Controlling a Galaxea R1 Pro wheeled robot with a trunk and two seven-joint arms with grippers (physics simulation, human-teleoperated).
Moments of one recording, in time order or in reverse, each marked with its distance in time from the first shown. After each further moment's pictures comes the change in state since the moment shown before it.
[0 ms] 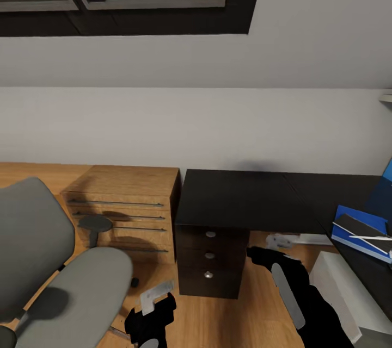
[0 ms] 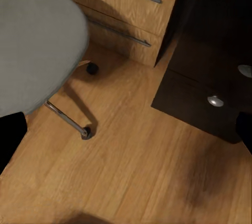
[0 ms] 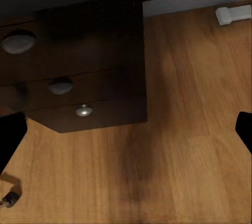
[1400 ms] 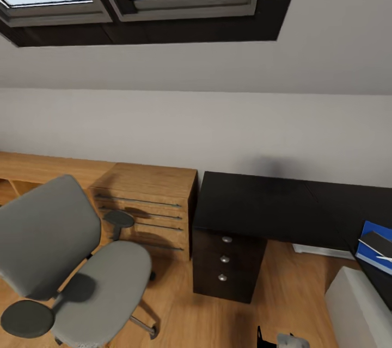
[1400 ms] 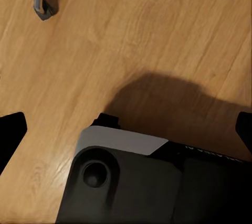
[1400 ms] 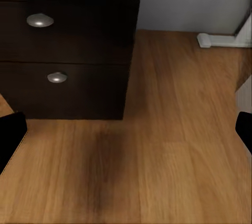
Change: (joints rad) left arm -0.001 0.050 0.024 1.082 0.237 -0.306 -0.807; right arm 0.121 0.012 0.226 0.991 0.084 -1.309 0.000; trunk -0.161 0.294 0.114
